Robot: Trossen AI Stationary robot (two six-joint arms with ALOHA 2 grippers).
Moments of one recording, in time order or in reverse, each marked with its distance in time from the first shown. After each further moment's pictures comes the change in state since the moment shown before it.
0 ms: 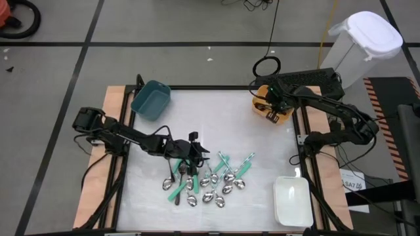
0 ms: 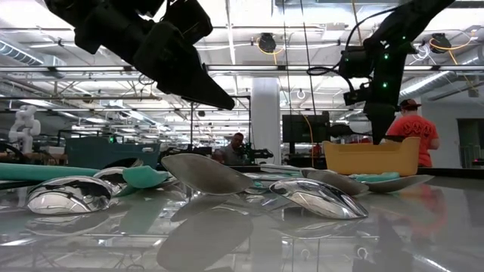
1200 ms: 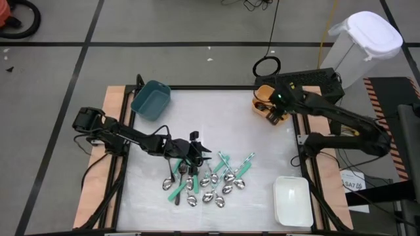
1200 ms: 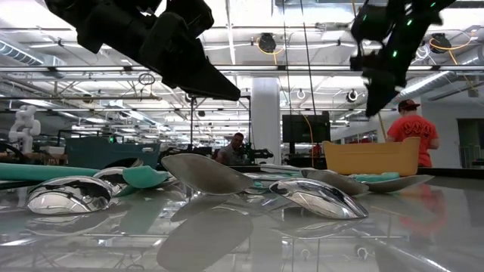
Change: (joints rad) left arm 0.000 0.000 0.000 0.059 0.000 0.001; right arm 0.204 -0.273 -0.001 -0.047 0.045 0.266
